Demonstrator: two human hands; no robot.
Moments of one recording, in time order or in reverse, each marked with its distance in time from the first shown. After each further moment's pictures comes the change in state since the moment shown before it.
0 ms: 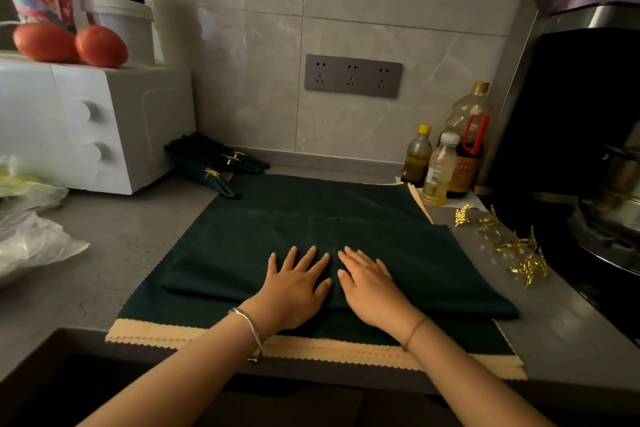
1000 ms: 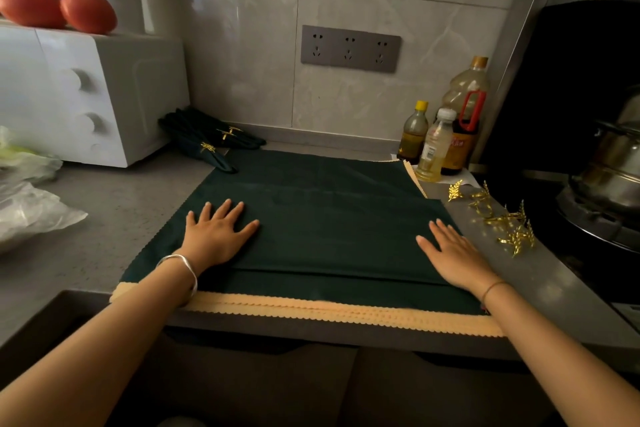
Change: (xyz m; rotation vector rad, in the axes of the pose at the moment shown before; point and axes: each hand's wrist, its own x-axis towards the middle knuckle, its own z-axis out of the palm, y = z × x) left_hand 0.000 -0.106 -0.011 -0.017 0.134 -0.370; right_hand -0.019 0.137 -0.028 -0.130 0.070 0.320
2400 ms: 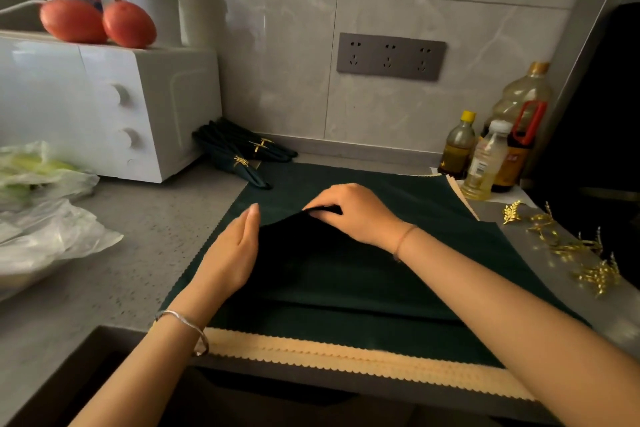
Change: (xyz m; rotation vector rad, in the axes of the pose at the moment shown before) left_hand -0.025 -0.012 -0.030 -0.755 0.217 0.025; right_hand 0.046 -0.225 -0.035 0.226 0.126 -0.874
